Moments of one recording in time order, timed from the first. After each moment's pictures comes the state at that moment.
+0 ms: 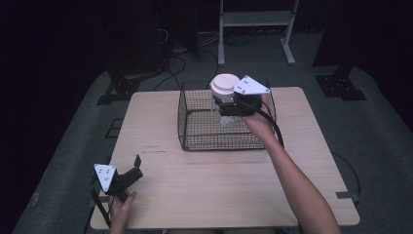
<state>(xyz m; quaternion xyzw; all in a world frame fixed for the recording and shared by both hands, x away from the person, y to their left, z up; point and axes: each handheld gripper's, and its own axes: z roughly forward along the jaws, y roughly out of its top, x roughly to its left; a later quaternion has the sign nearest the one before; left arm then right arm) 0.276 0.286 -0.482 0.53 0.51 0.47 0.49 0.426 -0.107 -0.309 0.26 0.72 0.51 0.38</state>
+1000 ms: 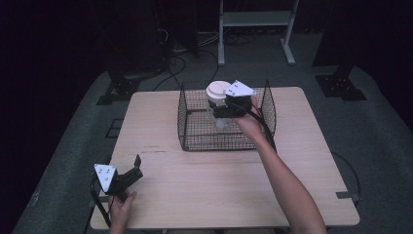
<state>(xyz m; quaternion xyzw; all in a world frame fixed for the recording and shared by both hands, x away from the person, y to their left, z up) 0.276 0.286 -0.482 0.53 0.51 0.47 0.49 0.459 -0.091 -0.351 0.29 0.74 0.50 0.36</state>
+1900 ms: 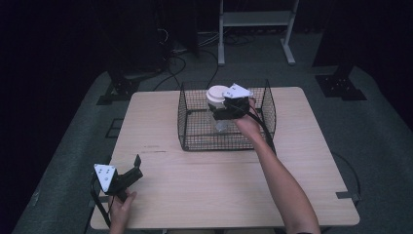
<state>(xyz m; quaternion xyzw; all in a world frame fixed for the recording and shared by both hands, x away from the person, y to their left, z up) 0.276 0.287 -0.482 0.53 0.51 0.47 0.49 0.478 -0.091 -0.377 0.29 0.75 0.48 0.34</state>
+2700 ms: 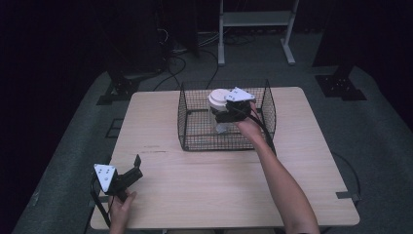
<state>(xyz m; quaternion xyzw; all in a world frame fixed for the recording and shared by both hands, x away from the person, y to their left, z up) 0.276 0.287 -0.482 0.53 0.51 0.46 0.49 0.482 -0.098 -0.393 0.30 0.76 0.48 0.33</state>
